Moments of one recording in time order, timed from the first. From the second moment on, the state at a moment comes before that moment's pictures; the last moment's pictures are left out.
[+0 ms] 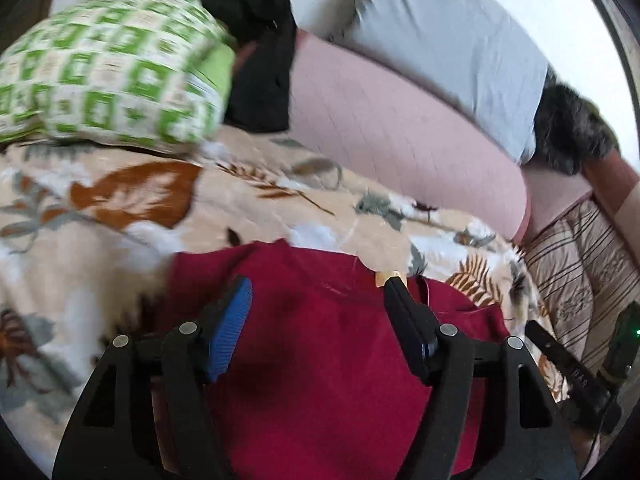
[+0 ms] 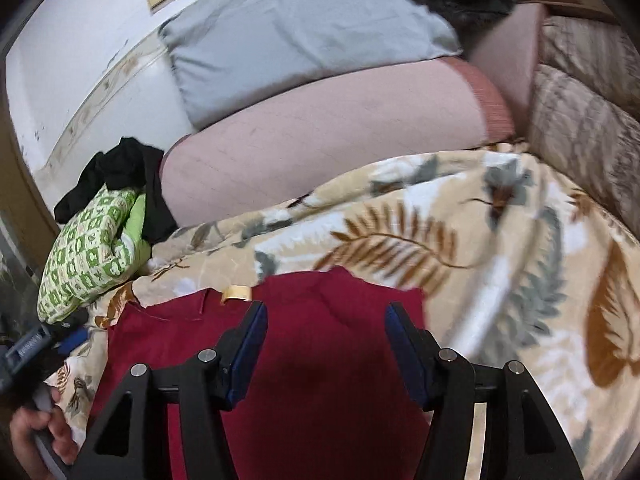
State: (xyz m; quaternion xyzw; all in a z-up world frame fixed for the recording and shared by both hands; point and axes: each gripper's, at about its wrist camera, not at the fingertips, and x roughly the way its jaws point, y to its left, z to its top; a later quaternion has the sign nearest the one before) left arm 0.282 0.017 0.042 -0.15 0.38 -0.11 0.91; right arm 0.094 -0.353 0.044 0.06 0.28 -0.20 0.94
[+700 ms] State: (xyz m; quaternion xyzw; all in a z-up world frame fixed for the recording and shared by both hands) left arm 0.246 0.073 0.035 -0.15 0.42 -0.07 0.89; right arm 0.121 -0.397 0.014 0.08 0.37 -0.21 0.90
